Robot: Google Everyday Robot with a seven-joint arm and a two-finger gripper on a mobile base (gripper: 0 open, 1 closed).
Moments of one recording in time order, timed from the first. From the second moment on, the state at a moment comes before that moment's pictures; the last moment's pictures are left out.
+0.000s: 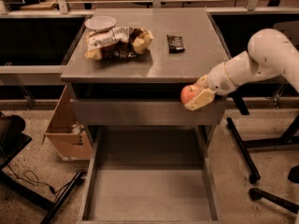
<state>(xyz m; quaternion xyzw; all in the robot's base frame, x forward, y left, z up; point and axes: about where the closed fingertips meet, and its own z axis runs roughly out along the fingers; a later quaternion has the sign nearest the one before) 0.641 -0.156 0.769 -0.55 0.75 0.21 0.30</state>
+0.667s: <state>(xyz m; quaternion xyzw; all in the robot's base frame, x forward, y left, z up) 0.653 -0.160 0.803 -0.54 0.76 0.20 0.31</state>
